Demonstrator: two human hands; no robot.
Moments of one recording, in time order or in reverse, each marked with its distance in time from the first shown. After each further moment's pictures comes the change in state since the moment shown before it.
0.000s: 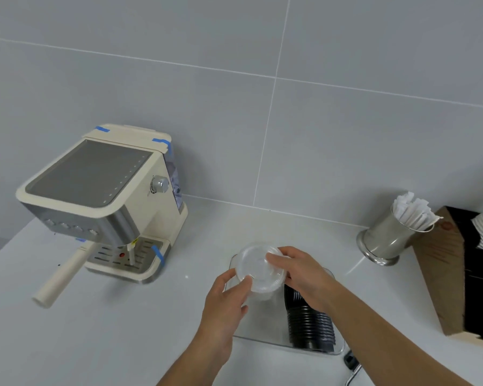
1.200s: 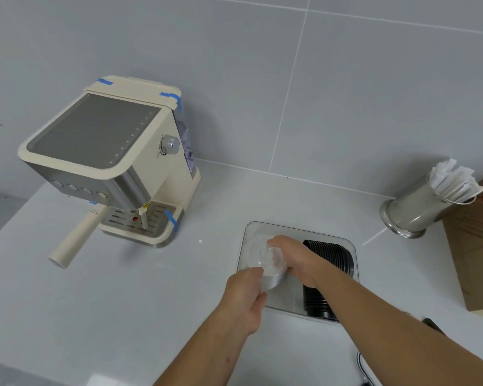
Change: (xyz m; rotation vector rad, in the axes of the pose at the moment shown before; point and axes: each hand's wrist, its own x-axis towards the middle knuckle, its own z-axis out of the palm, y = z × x) left_hand 0.009 -0.018 0.006 -0.252 0.102 -0.395; right_hand 0.054 0.051 0.035 -0.109 -0.072 0.273
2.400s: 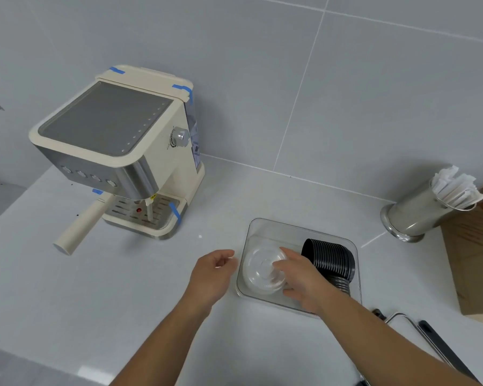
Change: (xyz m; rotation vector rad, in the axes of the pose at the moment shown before) left_hand 0.013 0.029 -0.061 0.607 0.069 0.429; right_hand -0.041 0.020 0.016 0.053 0.094 0.055
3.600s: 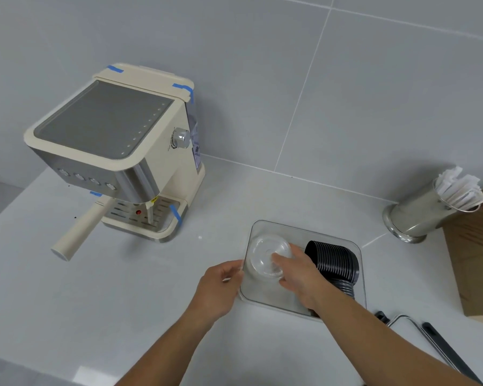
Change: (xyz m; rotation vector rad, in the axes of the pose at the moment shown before) left_hand 0.013 -0.025 0.005 0.063 -0.115 0.125; right_hand 0.029 0.003 0.010 0.046 0.110 -0.072
